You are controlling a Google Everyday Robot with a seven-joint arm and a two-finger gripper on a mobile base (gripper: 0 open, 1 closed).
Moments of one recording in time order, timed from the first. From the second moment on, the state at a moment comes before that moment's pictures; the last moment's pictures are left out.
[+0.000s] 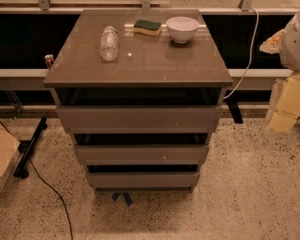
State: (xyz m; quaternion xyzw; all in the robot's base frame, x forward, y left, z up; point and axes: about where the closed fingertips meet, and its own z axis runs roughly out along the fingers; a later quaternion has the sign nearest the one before) arm 0.438 -0.217 0.976 -0.60 0.78 -0.03 0.16
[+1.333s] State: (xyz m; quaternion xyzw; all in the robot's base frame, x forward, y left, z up) arm 0.467 -0.196 0.915 -0.59 0.78 -0.01 0.21
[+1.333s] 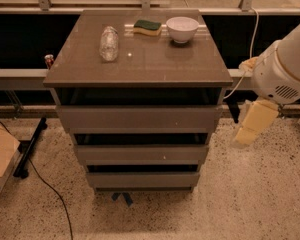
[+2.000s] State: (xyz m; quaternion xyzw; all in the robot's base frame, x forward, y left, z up) arm 0.489 -0.196 0.874 -0.57 0.80 0.02 0.21
